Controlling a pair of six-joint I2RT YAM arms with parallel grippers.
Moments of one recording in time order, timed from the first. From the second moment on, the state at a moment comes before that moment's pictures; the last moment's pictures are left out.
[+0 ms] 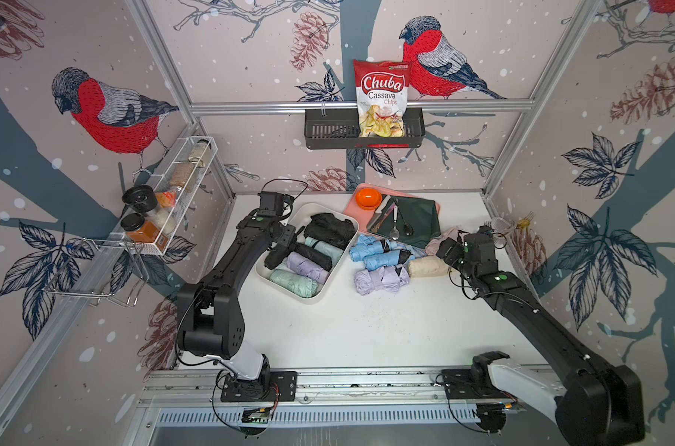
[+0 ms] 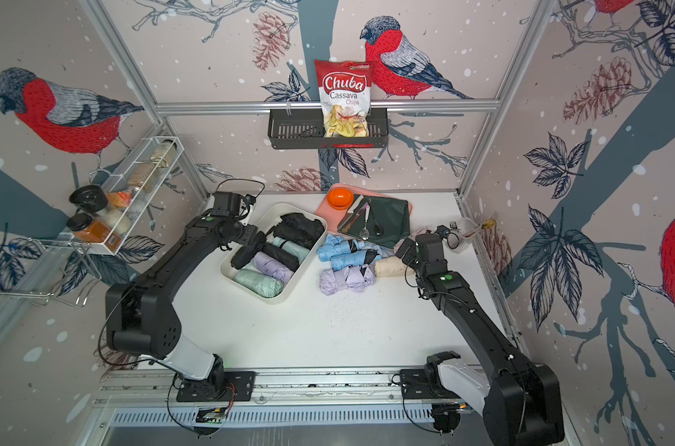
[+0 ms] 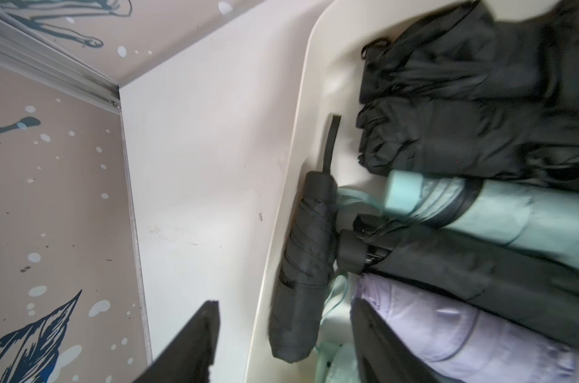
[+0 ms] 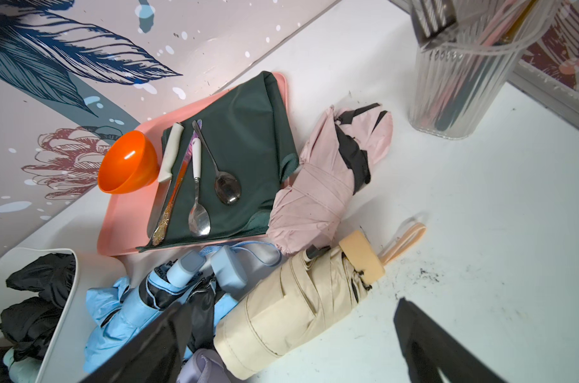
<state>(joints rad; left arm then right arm) -0.16 1.56 1.30 -0.63 -0.15 0.29 0.27 1.07 0.71 -0.31 0.23 0.63</state>
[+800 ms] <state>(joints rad) -0.77 1.81 1.33 -0.38 0.26 0.48 0.21 1.06 0.76 -0.39 0.22 0.63</state>
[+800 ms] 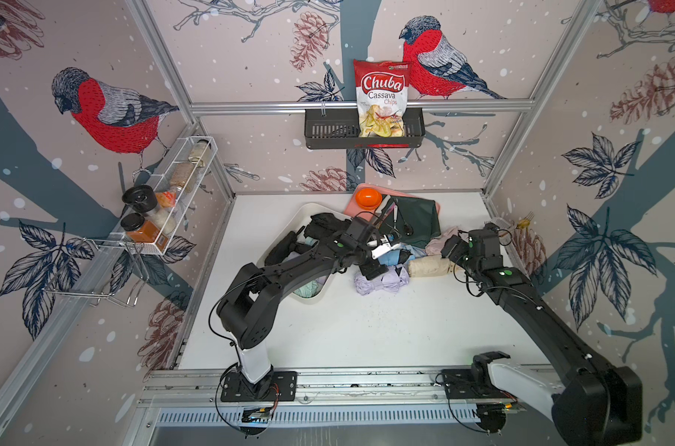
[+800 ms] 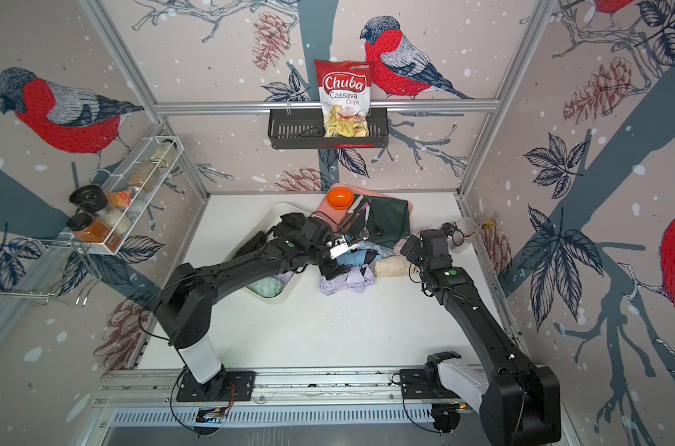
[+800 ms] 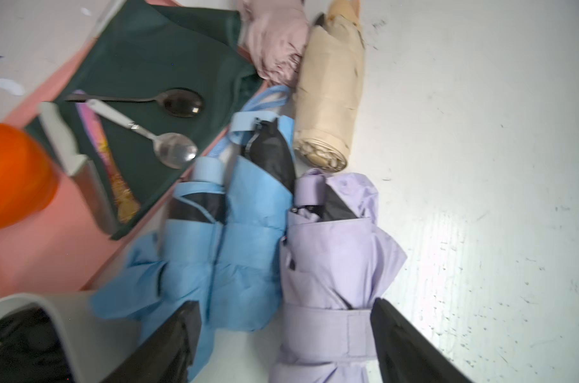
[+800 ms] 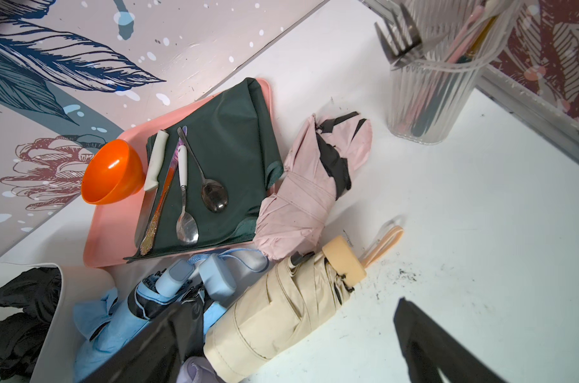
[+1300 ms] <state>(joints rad) -0.82 1.97 1.40 -0.51 0.15 0.53 0.19 1.05 0.72 -0.39 0.18 0.63</state>
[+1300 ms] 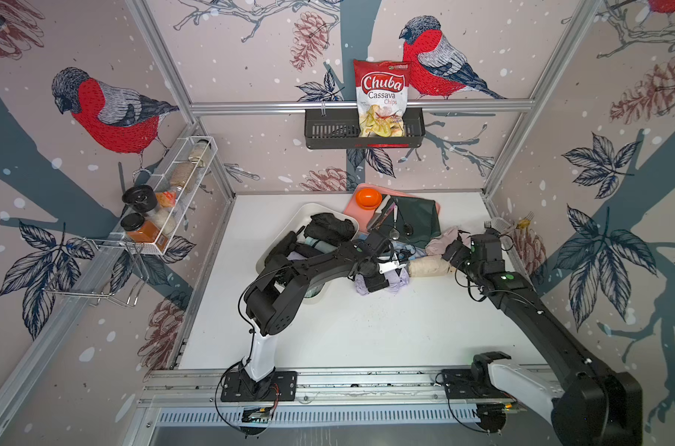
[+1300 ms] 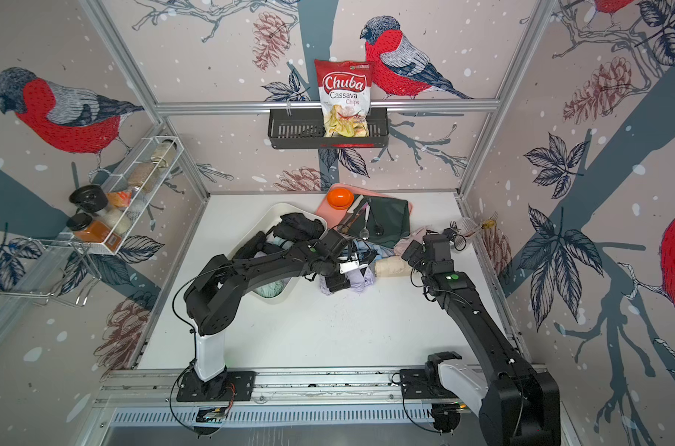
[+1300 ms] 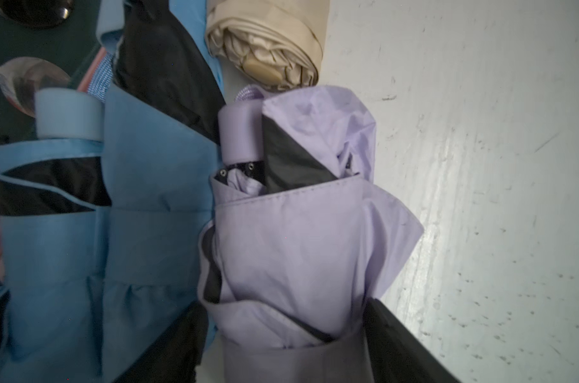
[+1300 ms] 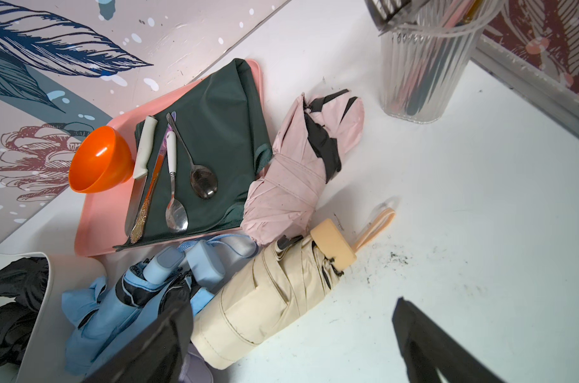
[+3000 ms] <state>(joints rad) -0.65 1.54 1.08 -0.47 0.26 1.03 0.52 1.57 1.00 -0.32 -0.80 0.18</state>
